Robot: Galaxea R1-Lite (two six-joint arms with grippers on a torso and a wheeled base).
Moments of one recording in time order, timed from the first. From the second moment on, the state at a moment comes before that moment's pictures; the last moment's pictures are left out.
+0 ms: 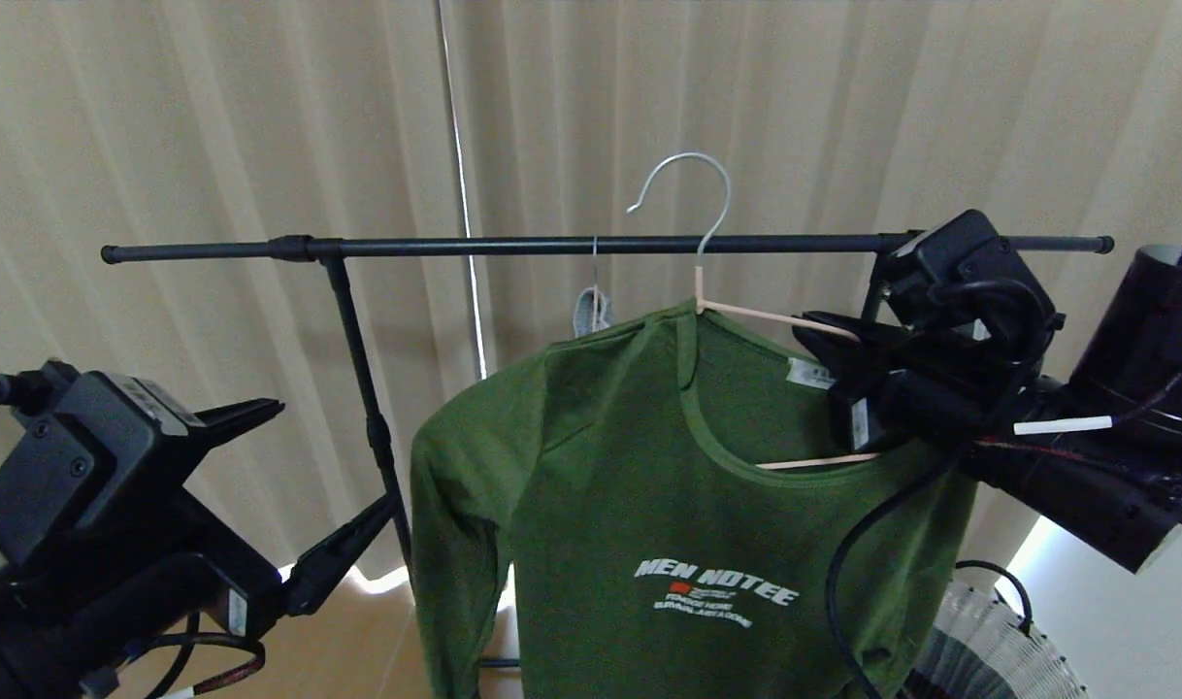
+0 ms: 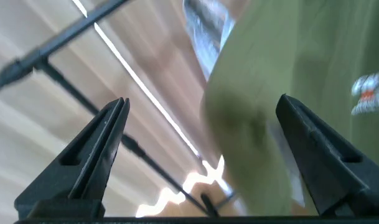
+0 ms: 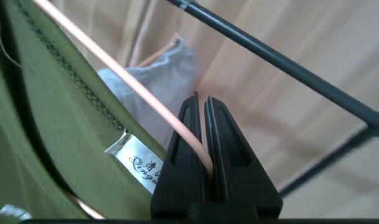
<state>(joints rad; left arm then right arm) -0.55 1.16 -0.36 -0.65 0.15 0.42 0.60 1.54 -0.70 -0.79 -0.22 -0.34</state>
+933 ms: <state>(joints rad) -0.53 1.23 -0.36 -0.67 0.08 0.43 0.64 1.43 -0.69 -0.79 -0.20 -0.33</state>
